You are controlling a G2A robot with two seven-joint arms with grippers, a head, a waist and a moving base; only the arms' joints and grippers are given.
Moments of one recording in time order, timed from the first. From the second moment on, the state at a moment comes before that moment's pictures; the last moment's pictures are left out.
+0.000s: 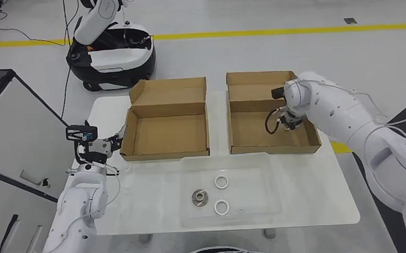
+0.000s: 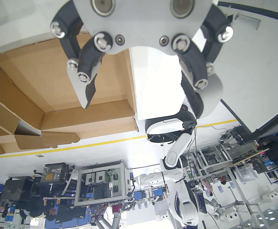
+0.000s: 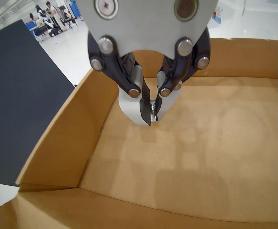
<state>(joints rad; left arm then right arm) 1.73 -1.15 -1.60 -1.80 1.33 0.00 0.00 -0.42 -1.07 0.27 -0.83 -0.45 0.26 1.27</state>
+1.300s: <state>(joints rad) 1.73 -1.15 -1.60 -1.80 1.33 0.00 0.00 -0.55 -0.86 0.65 -1.43 -0.53 0.23 1.50</state>
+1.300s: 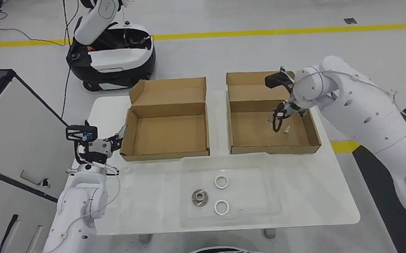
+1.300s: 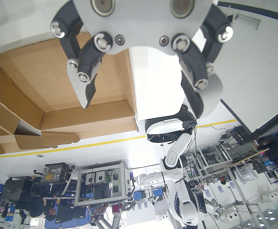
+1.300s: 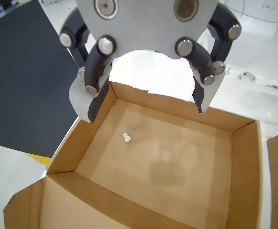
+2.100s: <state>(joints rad) 1.73 -1.15 -1.60 -1.80 1.33 0.00 0.00 -0.63 -0.70 0.78 -1.99 -0.30 0.12 1.54</state>
